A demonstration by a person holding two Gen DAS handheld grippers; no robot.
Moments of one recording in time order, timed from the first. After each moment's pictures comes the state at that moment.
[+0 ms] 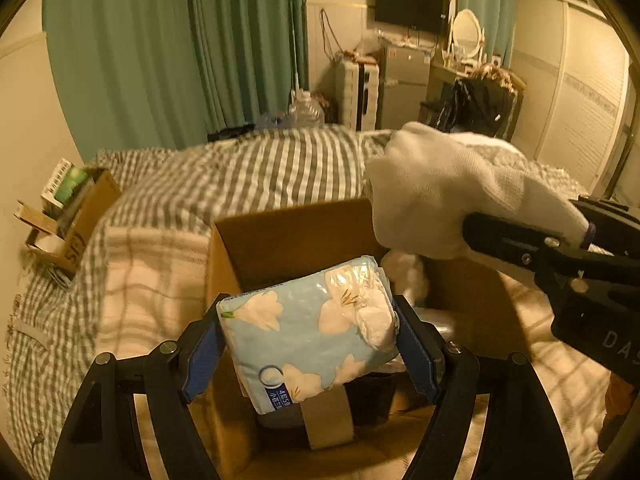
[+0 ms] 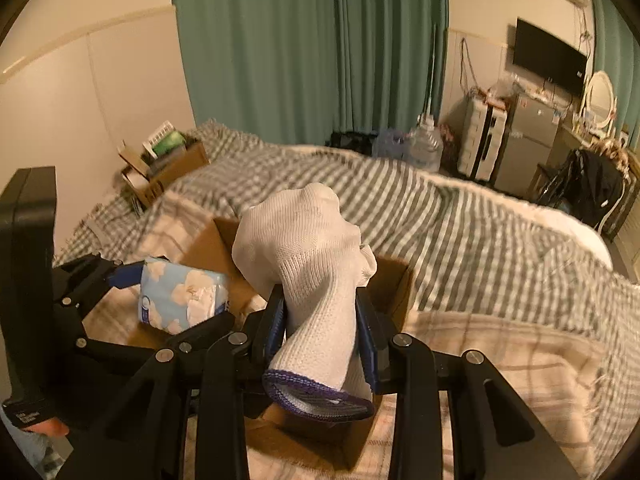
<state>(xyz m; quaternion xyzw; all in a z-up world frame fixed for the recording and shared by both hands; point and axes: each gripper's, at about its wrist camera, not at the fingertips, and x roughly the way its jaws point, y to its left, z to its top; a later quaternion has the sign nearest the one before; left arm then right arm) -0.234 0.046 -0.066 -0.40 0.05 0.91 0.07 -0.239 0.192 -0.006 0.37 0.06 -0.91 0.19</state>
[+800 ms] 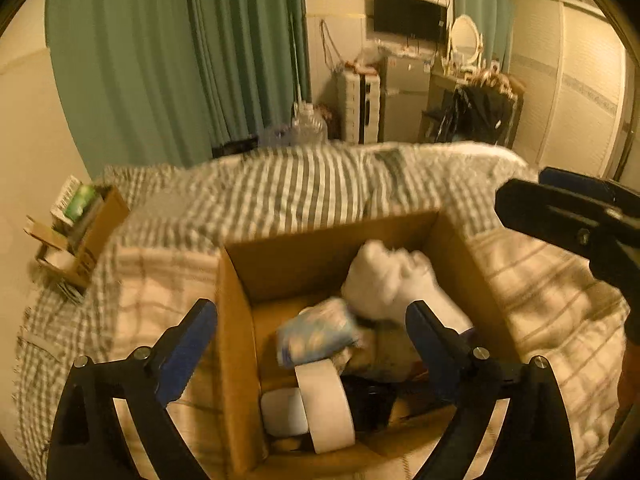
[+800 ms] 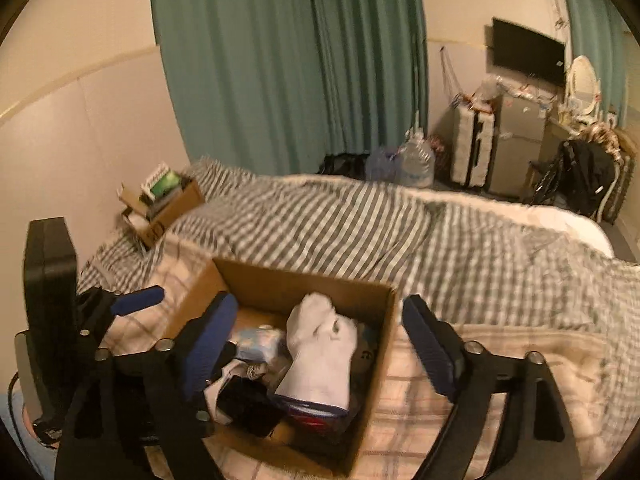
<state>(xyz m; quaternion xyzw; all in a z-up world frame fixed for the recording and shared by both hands) -0.217 0.052 -0.025 -0.37 0.06 0.93 0.06 -0.225 0.214 0.032 0.32 0.01 -0.93 0.17</state>
